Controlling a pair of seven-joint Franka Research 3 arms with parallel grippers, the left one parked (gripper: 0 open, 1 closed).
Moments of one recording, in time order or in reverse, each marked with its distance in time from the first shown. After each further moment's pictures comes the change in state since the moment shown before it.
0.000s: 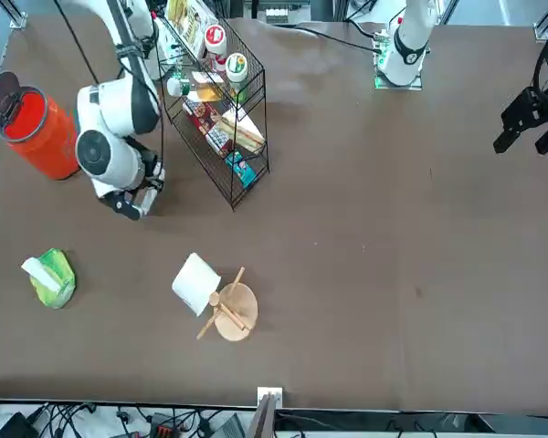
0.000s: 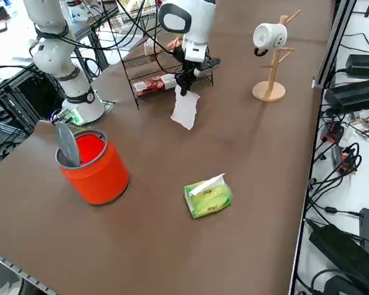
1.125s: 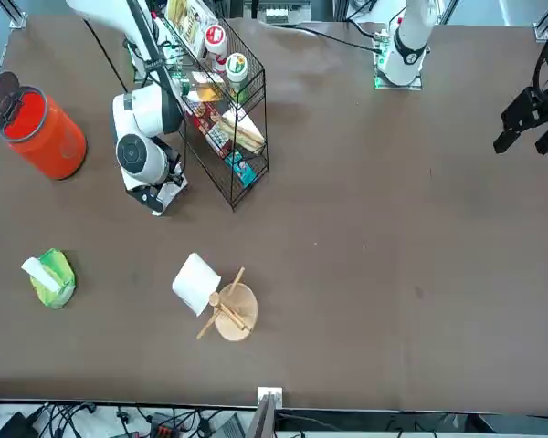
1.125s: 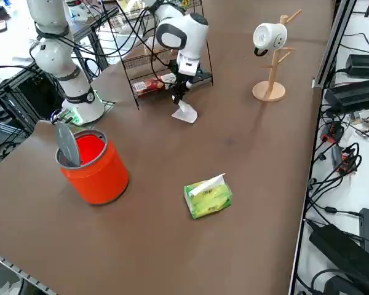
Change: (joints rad) arm 0.060 0.050 -0.002 -0.140 0.013 0.119 0.051
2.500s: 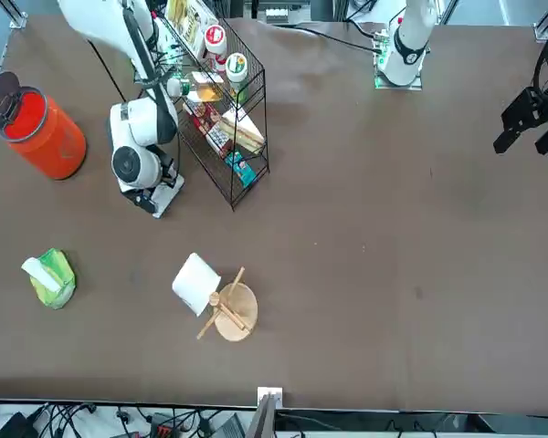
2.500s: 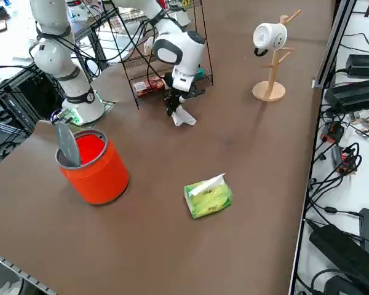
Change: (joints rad) arm -0.055 0.065 -0.006 -0.041 0.000 0.050 -0.008
